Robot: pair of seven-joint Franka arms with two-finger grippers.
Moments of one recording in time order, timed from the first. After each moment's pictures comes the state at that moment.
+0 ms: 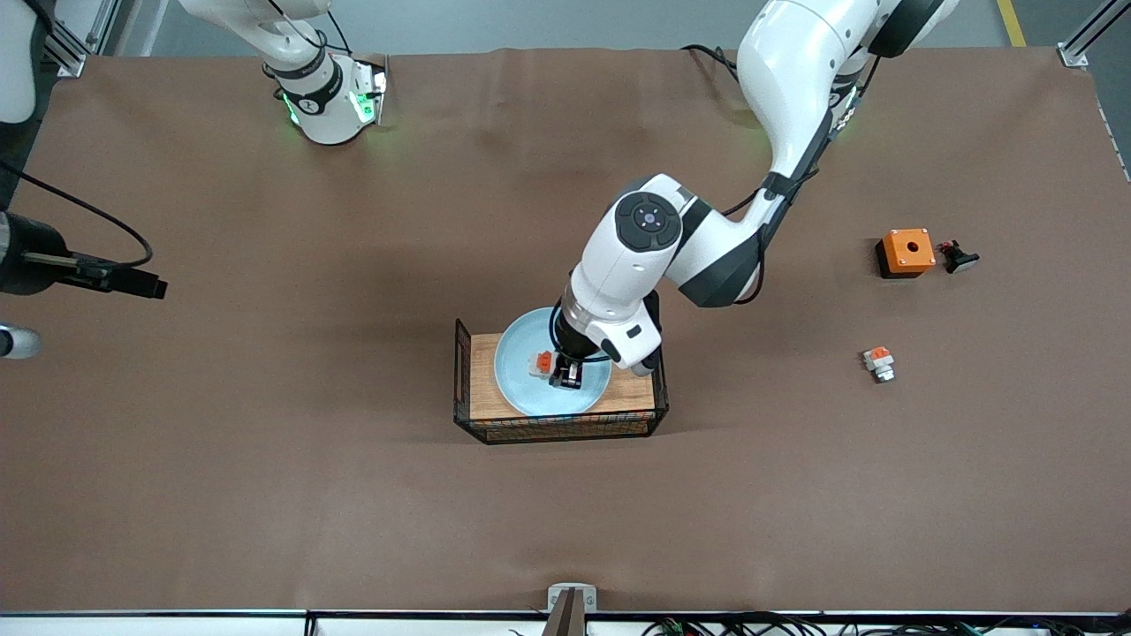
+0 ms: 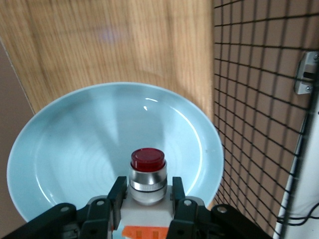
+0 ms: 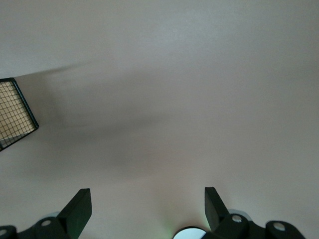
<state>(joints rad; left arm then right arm) -0.60 0.75 -0.15 -1.23 -0.03 2.31 -2.12 0.03 0.32 -0.07 -1.18 0.04 1.29 0.19</state>
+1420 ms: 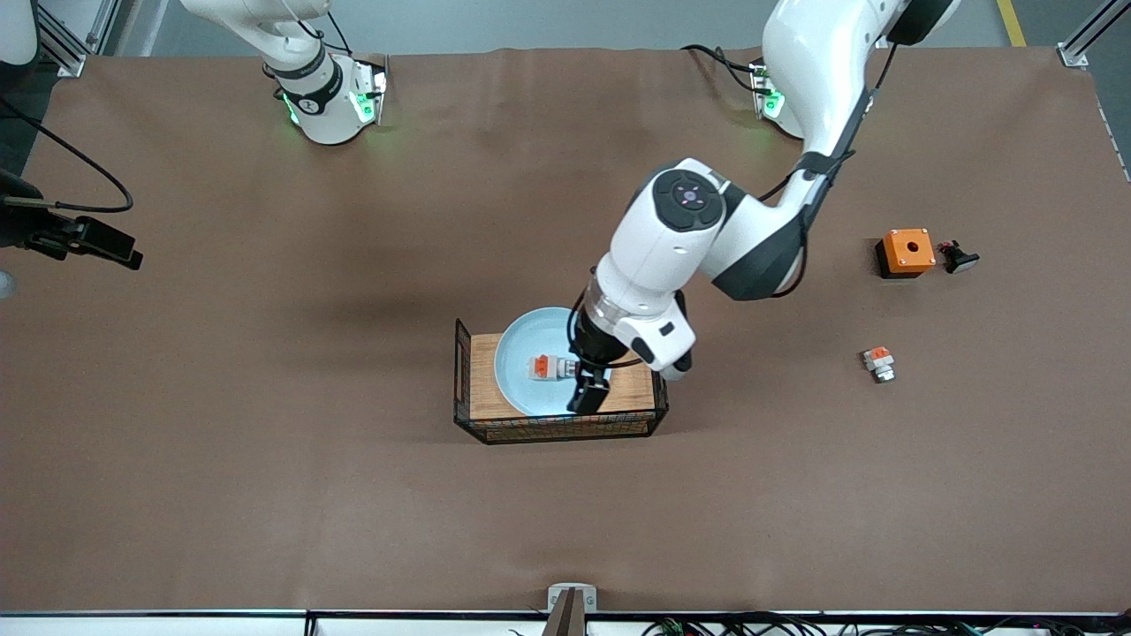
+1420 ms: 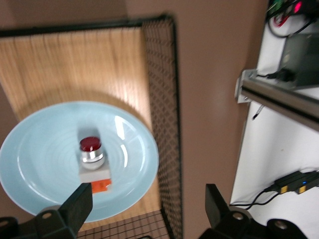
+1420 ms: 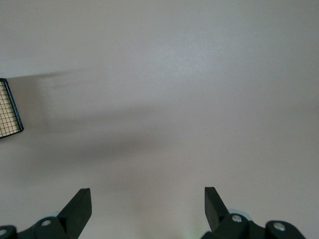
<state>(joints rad) -0.53 0.66 -0.13 -1.19 -0.03 2.27 -2.10 0.00 0.06 -0.06 -1.54 -0.01 1.54 0.09</state>
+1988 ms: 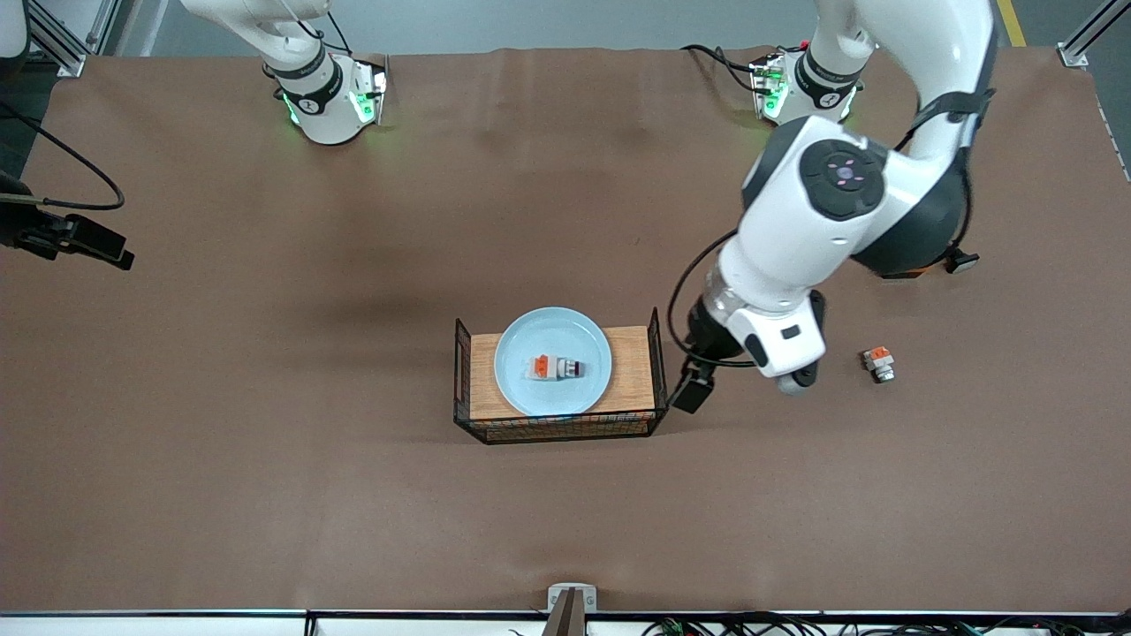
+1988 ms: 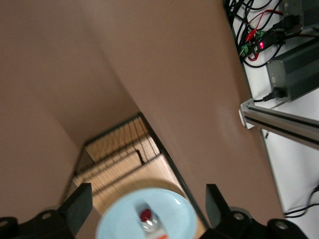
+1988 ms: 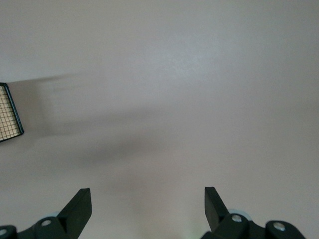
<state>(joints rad) -0.37 0.47 -0.13 -1.28 -0.03 1.99 -1.52 -0.01 0.06 -0.06 -1.53 -0.01 1.52 0.09</state>
